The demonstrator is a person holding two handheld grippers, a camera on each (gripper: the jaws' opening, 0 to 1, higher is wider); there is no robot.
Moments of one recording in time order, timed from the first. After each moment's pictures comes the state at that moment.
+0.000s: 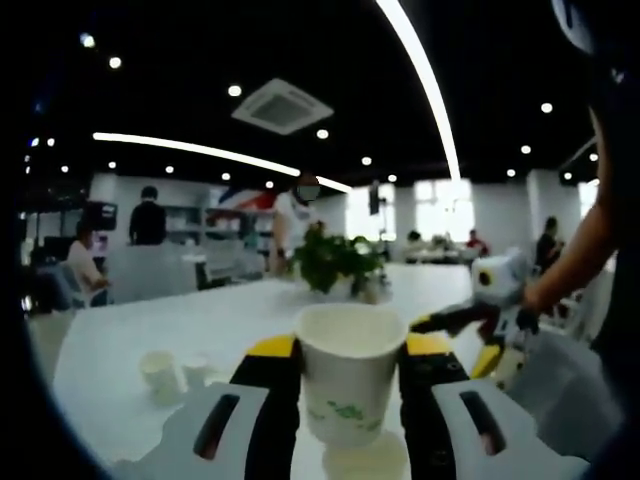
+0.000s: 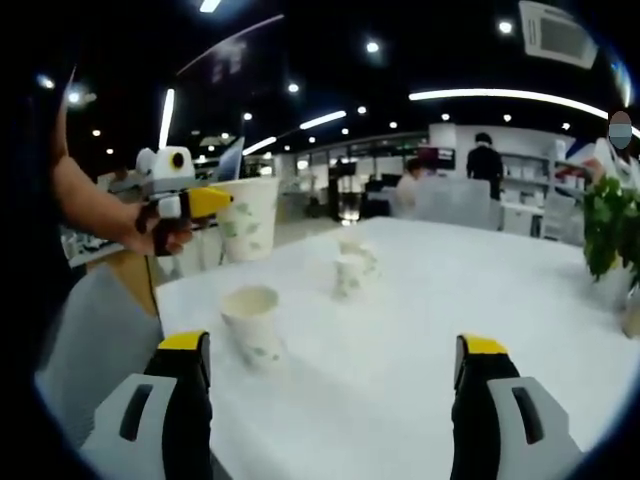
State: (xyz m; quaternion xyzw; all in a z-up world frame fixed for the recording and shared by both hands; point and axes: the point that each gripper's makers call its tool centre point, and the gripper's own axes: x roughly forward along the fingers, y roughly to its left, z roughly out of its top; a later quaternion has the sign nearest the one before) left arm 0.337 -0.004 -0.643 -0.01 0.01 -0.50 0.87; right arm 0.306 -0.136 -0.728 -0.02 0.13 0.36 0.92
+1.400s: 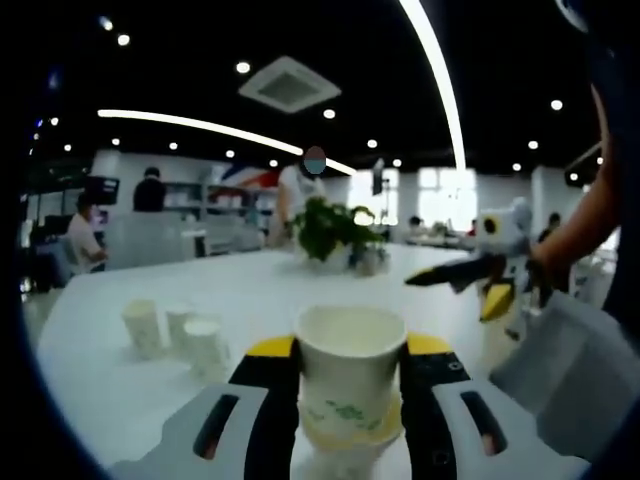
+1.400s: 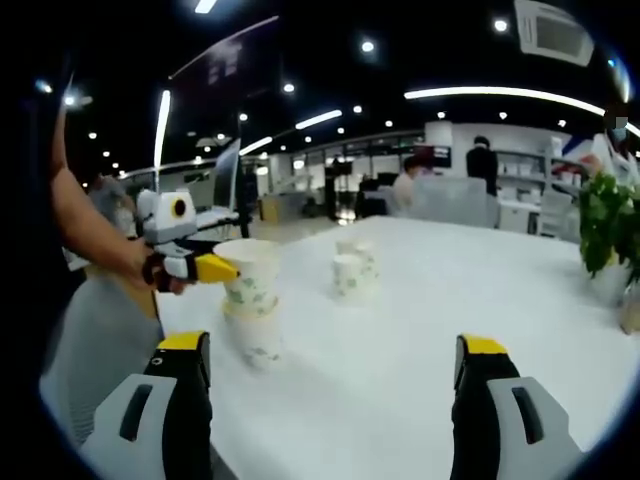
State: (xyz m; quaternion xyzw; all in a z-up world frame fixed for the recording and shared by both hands) left arm 0.330 -0.009 -0.714 -0.01 0.06 -0.50 0.87; right arm 0.303 -0.139 -0.724 -0.02 0.13 0.35 0.93
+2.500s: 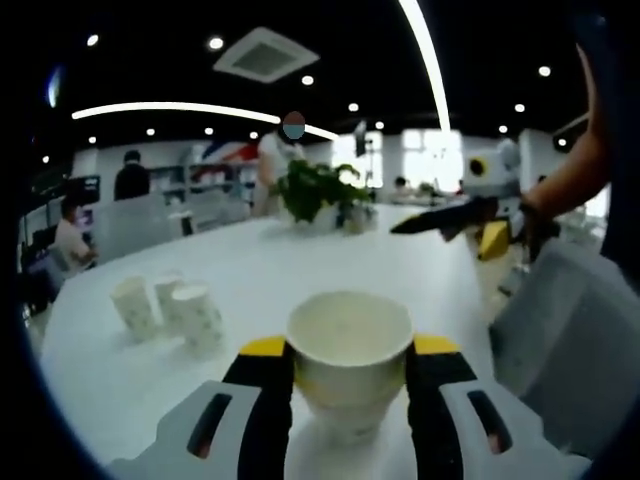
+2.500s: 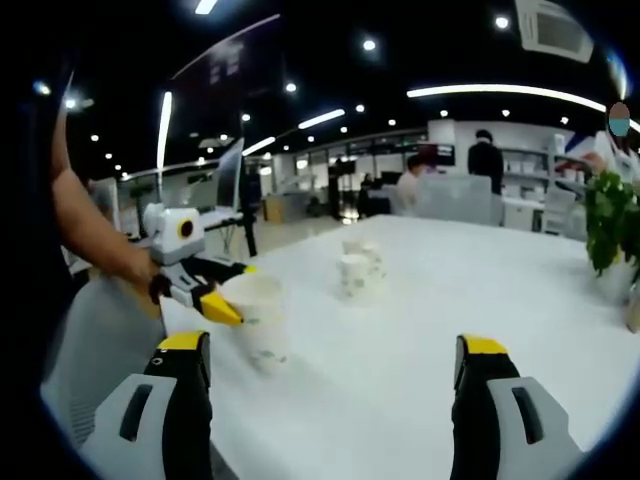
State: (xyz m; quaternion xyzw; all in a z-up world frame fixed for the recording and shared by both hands) left arm 0.325 -0.006 -0.753 0.06 0.11 -0.52 0.84; right arm 0.304 -0.128 -0.727 -0.01 0.14 0.36 0.92
